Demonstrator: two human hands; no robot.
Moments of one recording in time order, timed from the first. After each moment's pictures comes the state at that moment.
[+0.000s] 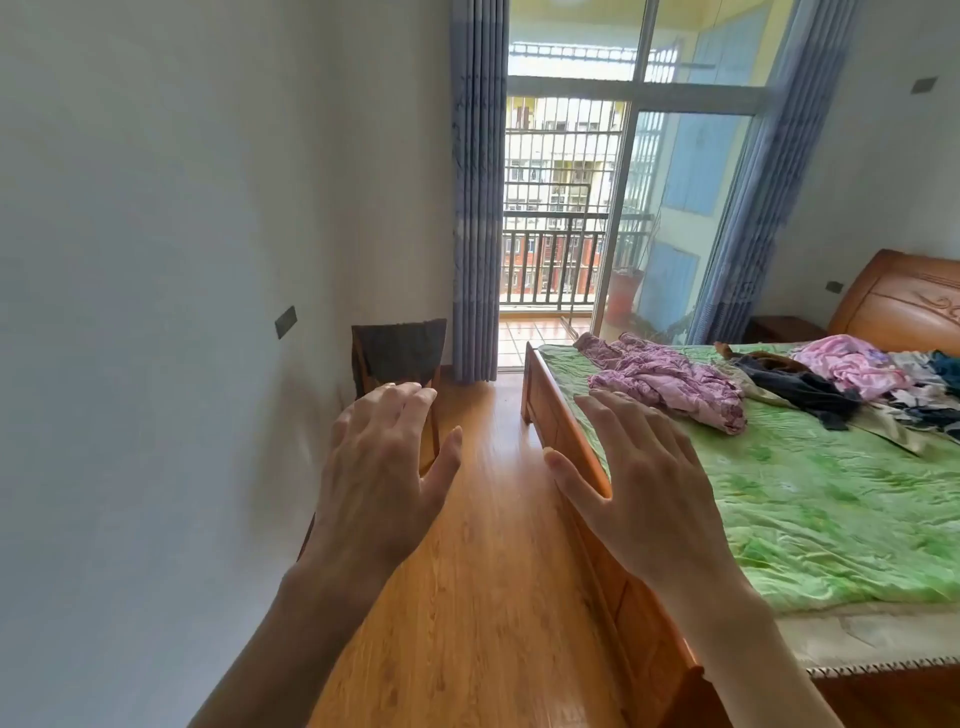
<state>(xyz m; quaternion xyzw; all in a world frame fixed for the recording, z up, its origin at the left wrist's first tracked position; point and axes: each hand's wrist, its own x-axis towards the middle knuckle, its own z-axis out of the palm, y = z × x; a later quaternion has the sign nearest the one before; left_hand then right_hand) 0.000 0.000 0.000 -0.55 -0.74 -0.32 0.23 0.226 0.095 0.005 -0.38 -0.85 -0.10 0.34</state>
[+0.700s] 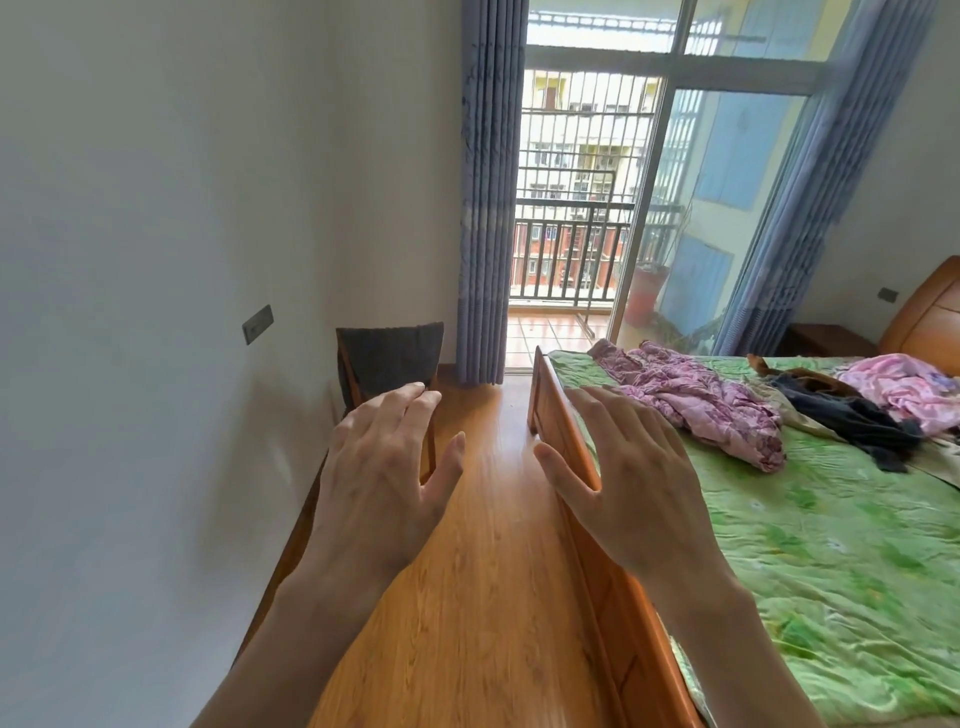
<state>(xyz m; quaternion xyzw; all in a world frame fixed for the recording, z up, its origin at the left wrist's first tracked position) -0.050 0.213 -0.016 -0.54 -0.75 -0.32 0.20 0.160 0.324 0.002 -0.36 -0.87 -0.06 0.33</state>
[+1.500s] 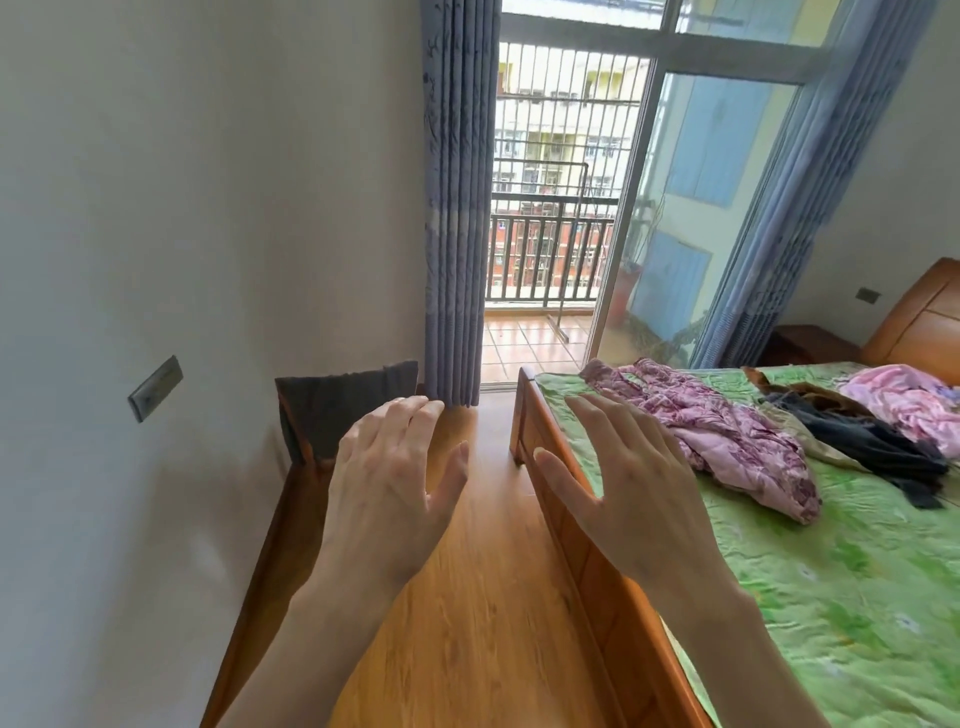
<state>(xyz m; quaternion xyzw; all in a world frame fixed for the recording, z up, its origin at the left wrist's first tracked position) -0.282 0.518 -0.030 -0.57 -0.73 -0.35 0.16 -0.065 0.597 -0.001 -0.42 -0.85 -0.08 0.30</state>
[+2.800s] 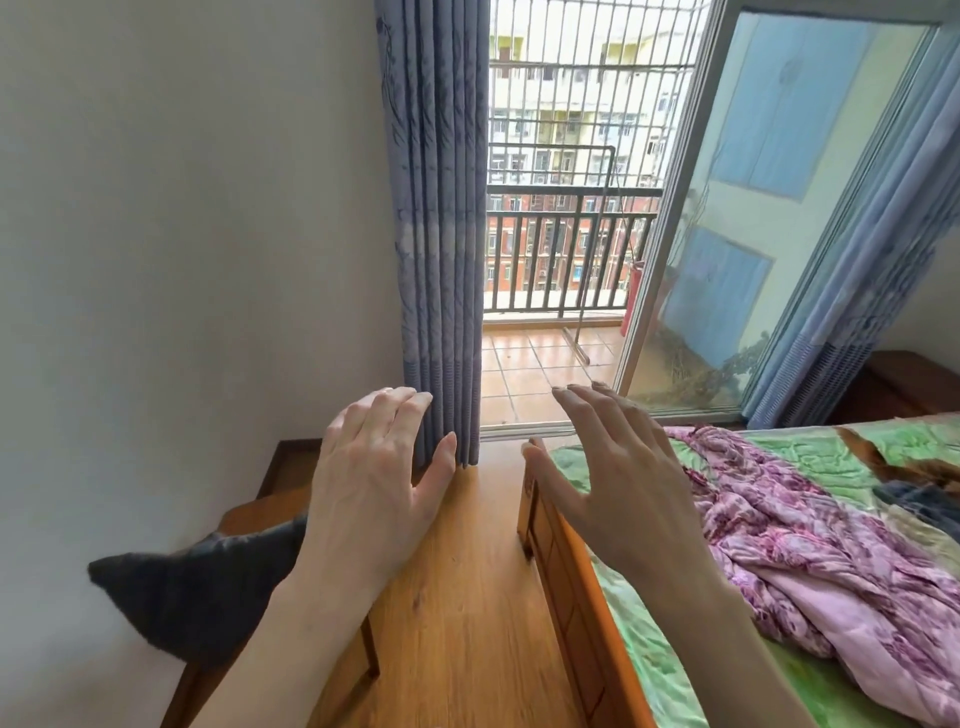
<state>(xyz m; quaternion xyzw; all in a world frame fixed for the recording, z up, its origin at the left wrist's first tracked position) -0.473 1.099 -0.041 -0.57 -0.73 -0.31 0.20 -0.255 1.186 -0.024 -0.41 -0.86 -0.06 0.30</state>
